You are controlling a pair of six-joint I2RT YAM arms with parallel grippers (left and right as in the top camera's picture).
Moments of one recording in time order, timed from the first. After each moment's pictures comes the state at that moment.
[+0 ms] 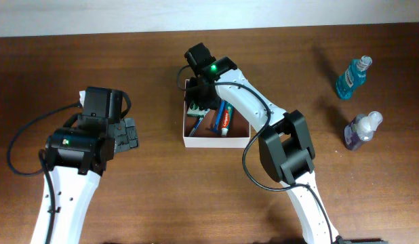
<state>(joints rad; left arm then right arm) -0.16 1.26 1.31 -1.19 -0.37 -0.29 0.53 2.45 2.15 -0.95 -0.13 0.80</state>
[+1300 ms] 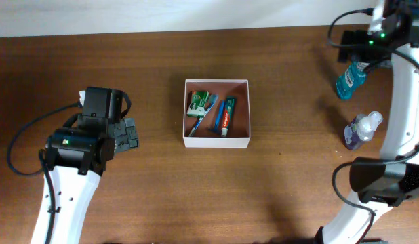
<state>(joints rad) -0.16 1.26 1.31 -1.19 -0.37 -0.29 -0.21 2.01 2.36 -1.46 0.09 0.00</state>
